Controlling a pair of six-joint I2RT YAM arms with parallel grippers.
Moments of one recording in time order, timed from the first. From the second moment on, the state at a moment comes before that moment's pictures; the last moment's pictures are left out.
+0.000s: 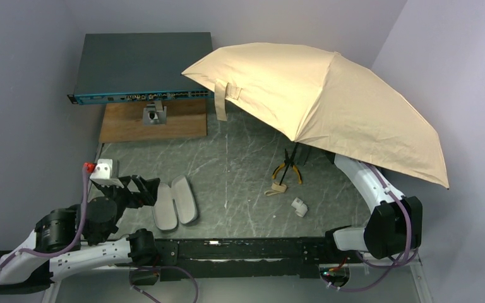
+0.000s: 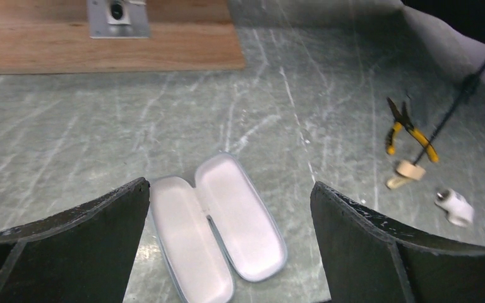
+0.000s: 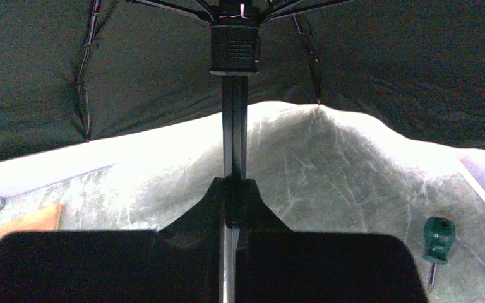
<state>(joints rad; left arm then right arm) -1.27 0.25 0.91 -1.09 -0.97 -0.65 0.24 1.32 1.03 0.22 0.43 0.27</state>
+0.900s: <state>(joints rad) -1.23 0.28 0.51 0.09 -1.15 0.54 0.24 1.30 1.02 0.21 0.41 0.30</state>
